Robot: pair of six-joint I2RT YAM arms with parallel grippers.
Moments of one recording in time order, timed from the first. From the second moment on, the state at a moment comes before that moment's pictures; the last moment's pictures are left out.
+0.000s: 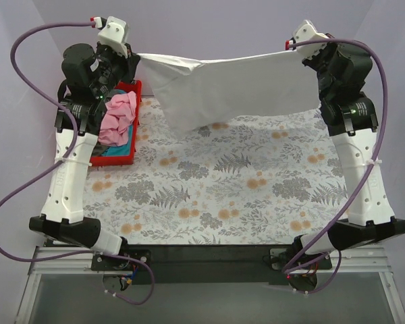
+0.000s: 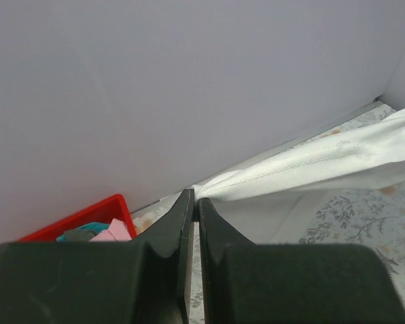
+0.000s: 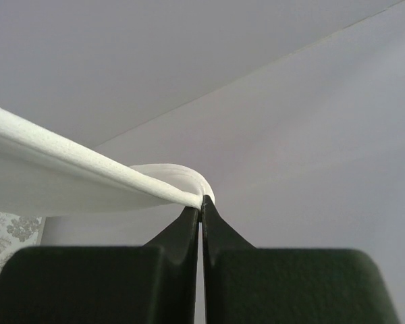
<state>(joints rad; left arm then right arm) -0.20 1.48 1.97 -0.47 0.22 0.15 0.23 1.43 1.92 -0.46 0.36 -1.06</state>
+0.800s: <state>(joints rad) -0.20 0.79 1.84 -0.50 0.32 0.14 0.23 0.72 1.74 -0.44 0.07 -0.97</state>
